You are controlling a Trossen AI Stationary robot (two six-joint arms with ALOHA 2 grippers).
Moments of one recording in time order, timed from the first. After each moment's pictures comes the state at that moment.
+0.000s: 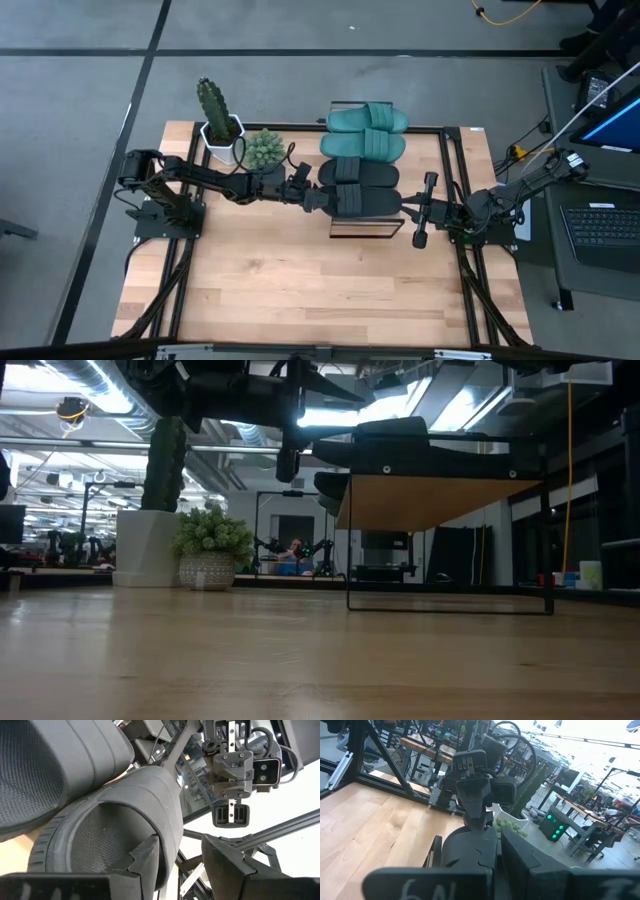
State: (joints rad) left arm 0.09 1.56 0.80 0.67 0.10 -1.01; right arm 0.47 0.71 0.47 0.25 0.66 -0.42
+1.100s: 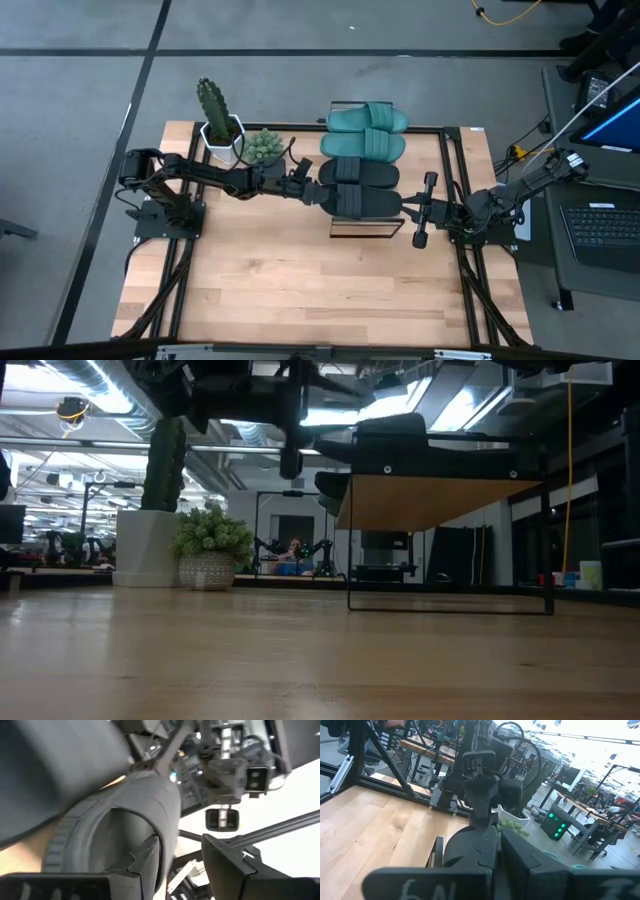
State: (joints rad) left arm 0.13 1.56 0.82 0.66 0.20 -1.07; right arm 0.47 0.71 0.47 0.25 0.66 -0.40
